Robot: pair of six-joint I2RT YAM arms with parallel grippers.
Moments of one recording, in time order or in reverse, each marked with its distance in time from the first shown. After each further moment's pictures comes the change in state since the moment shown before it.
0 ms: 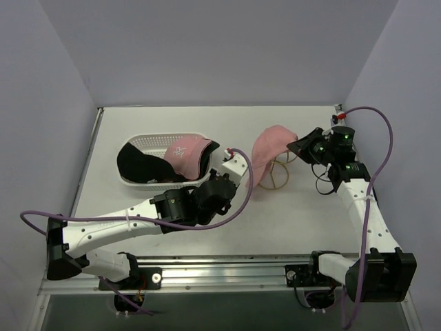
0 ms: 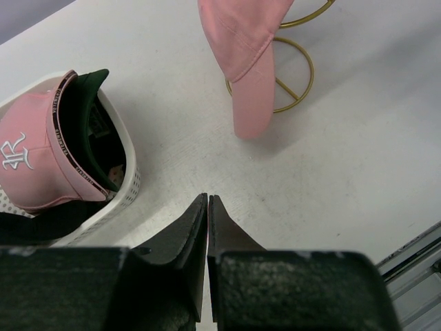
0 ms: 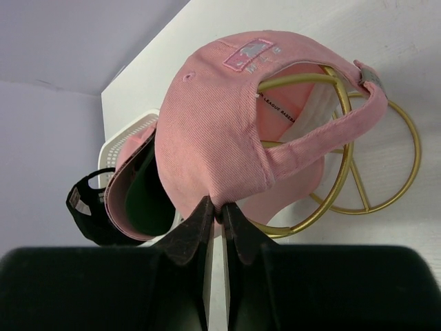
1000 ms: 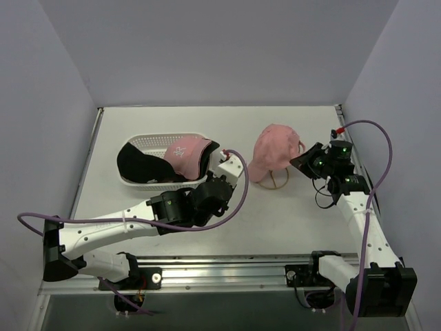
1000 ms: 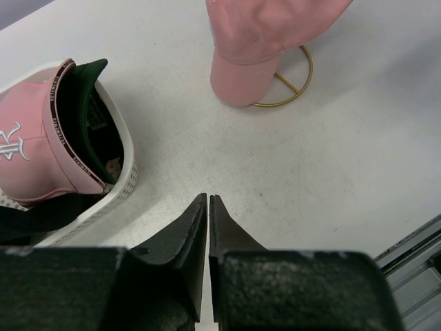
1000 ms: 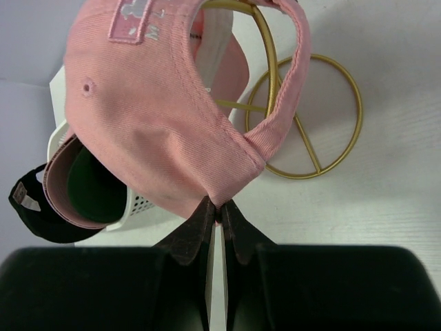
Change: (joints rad) left arm 0.000 -0.029 -0.032 -0.001 0.007 -0.026; right arm 0.000 -0.103 -0.123 -0.068 0.070 -0.063
